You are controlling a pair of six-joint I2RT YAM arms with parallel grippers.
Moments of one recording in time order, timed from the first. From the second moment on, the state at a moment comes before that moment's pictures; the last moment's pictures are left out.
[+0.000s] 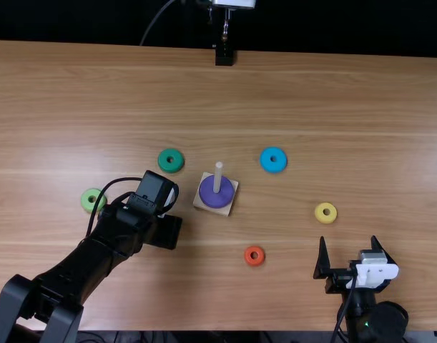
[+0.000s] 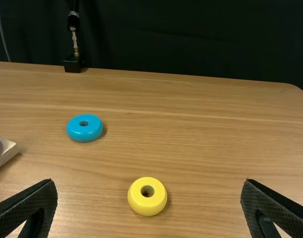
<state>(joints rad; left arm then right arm) -0.44 1.66 0.90 -0.54 0.03 -0.22 -0.03 0.01 0.07 -0.21 -0.03 -0.12</state>
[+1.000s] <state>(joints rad) -0.41 1.85 1.95 -1.32 0.03 -0.22 -0.03 0.01 0.07 -0.21 -0.03 -0.12</state>
